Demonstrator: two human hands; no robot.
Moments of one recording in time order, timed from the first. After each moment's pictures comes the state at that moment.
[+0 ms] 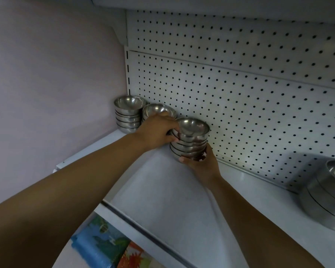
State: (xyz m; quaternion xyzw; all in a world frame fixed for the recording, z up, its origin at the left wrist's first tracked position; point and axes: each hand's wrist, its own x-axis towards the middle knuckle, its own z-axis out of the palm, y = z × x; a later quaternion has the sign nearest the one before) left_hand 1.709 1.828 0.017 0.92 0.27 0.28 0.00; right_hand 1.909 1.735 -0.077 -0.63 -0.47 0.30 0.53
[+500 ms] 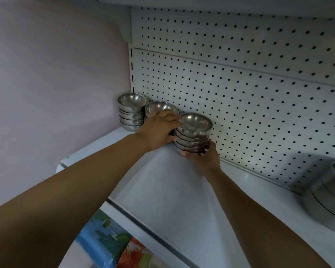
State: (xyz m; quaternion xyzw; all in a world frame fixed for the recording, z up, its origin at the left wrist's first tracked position) left_hand 1.707 1.824 0.008 0.92 0.33 0.21 -0.06; right_hand 1.908 1.749 -0.068 -0.69 -0.44 0.29 0.50
